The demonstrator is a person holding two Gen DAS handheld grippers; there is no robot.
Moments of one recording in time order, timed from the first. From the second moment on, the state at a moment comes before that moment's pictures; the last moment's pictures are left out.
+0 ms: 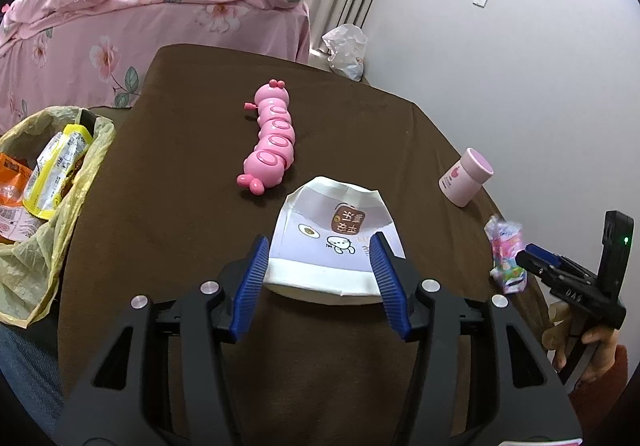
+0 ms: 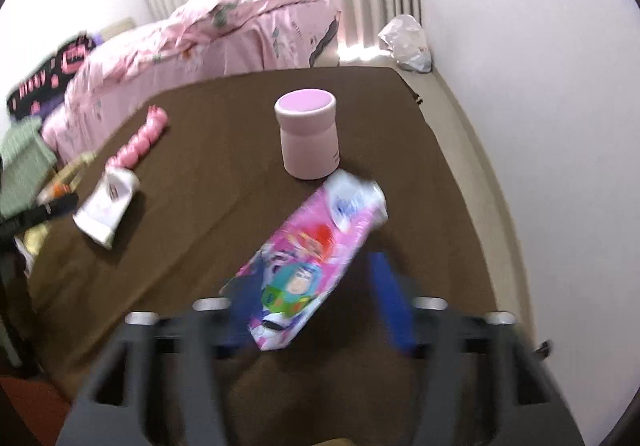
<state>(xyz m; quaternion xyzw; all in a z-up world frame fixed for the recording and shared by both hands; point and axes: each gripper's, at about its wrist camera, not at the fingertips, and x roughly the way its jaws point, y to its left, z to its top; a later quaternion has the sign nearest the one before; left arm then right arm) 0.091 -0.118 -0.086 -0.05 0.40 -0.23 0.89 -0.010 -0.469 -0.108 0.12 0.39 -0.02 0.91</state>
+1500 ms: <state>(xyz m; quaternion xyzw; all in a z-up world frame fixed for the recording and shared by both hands) 0.099 -0.113 -0.100 -0.07 0.43 -0.22 0.87 -0.023 -0.417 -0.092 0.09 0.35 0.02 0.93</state>
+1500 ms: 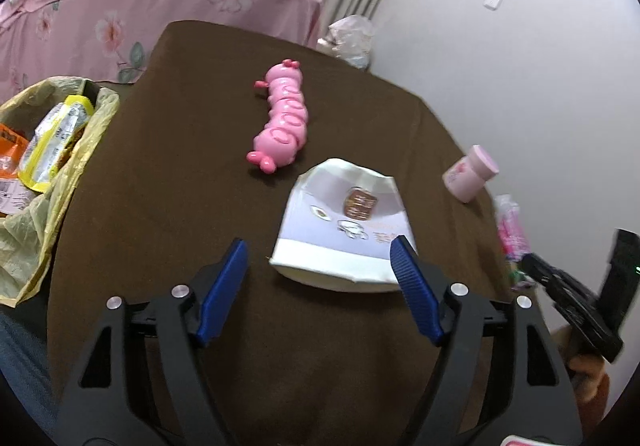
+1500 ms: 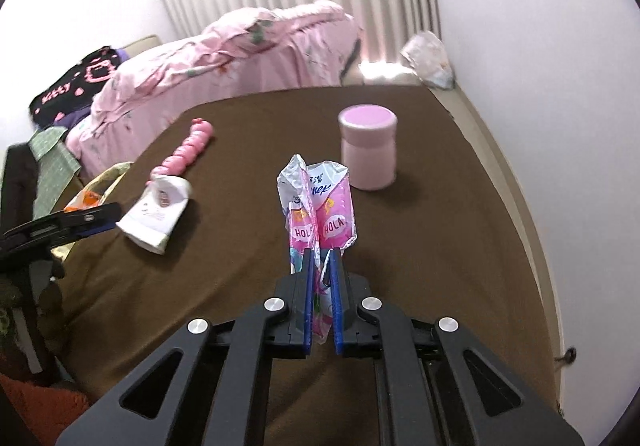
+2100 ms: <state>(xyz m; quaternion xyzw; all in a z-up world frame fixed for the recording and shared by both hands) 0.078 -0.147 -0.056 -0.02 0.36 -0.23 0.90 -0.041 -0.411 -0.095 0.09 0.32 0.06 0.94</state>
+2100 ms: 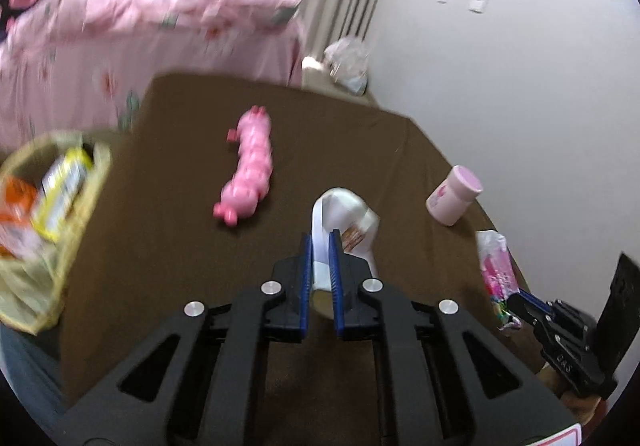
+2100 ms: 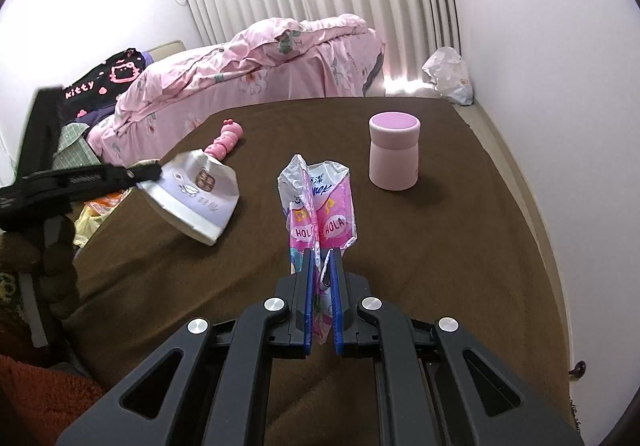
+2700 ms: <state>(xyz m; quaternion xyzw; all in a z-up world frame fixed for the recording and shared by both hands) 0.083 -0.195 -0.087 0.03 0.41 -0.26 0.87 -0.037 -0.410 -0.111 0.09 0.35 0.06 0.93</state>
